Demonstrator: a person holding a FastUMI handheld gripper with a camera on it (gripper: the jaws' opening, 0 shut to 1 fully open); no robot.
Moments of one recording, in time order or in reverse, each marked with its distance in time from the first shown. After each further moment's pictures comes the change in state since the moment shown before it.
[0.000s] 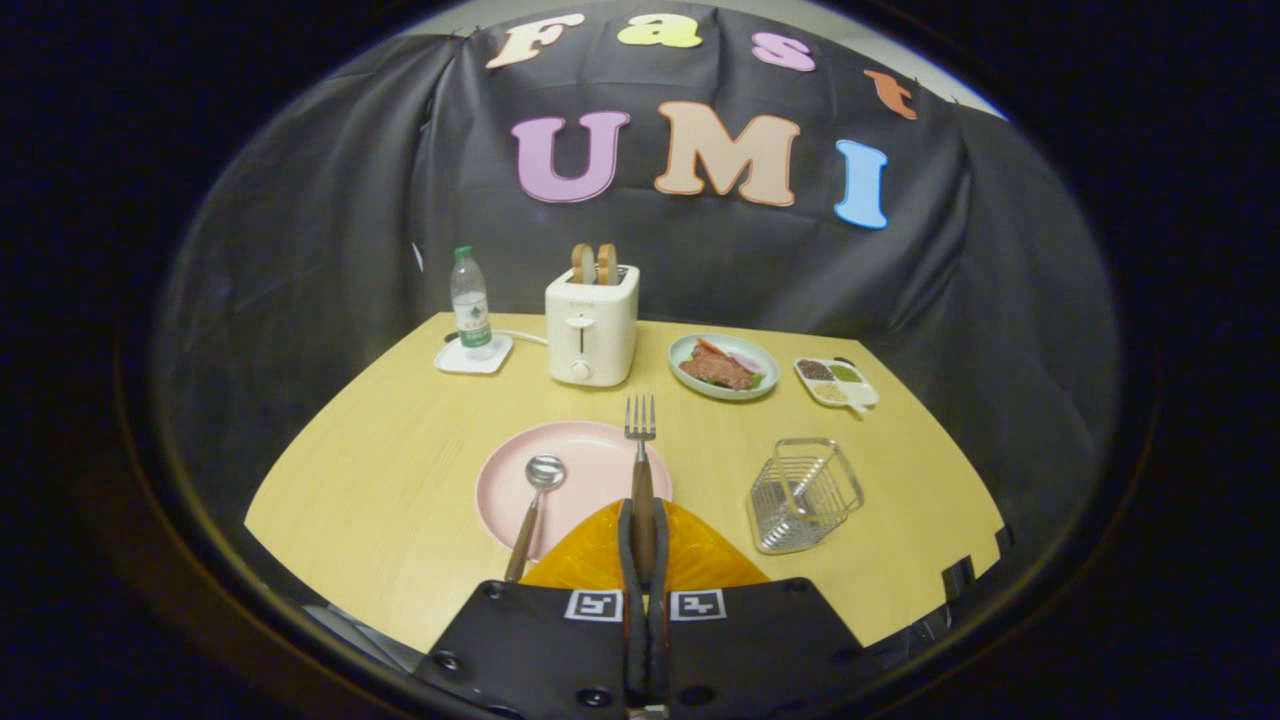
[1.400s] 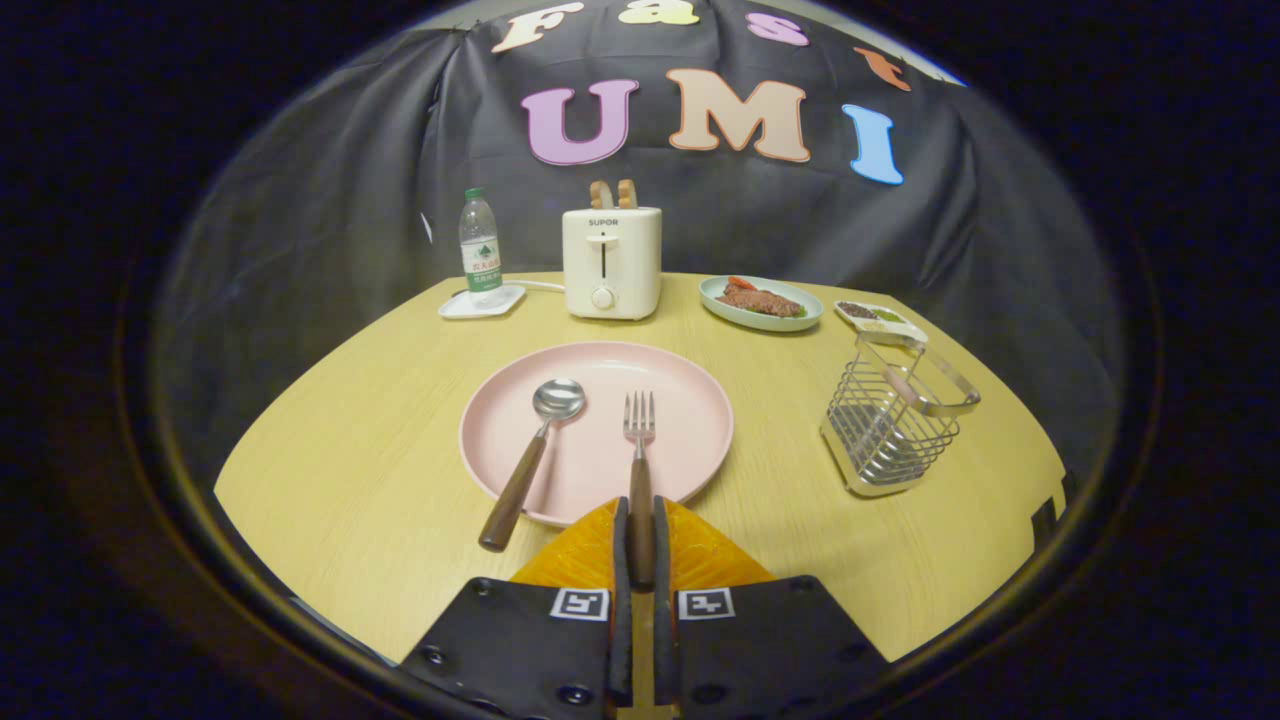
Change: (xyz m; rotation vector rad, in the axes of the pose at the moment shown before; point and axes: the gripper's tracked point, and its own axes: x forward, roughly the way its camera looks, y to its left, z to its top) arm 0.067 0.054 -0.114 0.005 0.024 0.083
